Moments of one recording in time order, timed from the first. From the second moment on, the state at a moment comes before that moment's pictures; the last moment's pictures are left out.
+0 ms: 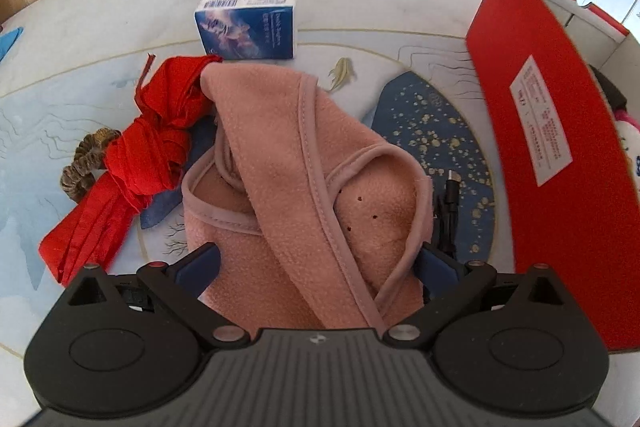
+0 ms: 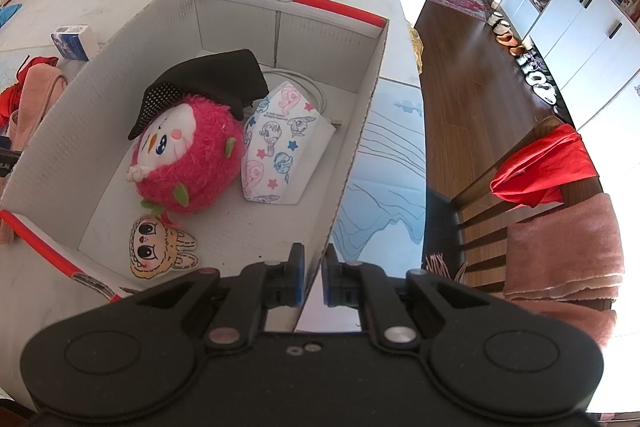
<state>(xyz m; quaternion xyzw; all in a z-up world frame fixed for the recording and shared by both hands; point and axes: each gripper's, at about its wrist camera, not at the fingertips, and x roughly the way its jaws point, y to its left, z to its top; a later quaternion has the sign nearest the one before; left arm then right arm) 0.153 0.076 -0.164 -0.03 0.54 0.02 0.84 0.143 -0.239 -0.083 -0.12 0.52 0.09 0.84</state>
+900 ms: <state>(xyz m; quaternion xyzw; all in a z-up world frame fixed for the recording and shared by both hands) 0.154 0.066 -0.156 -0.03 0.52 0.02 0.85 0.142 -0.239 -0.084 -0.12 0.53 0.09 0.84</state>
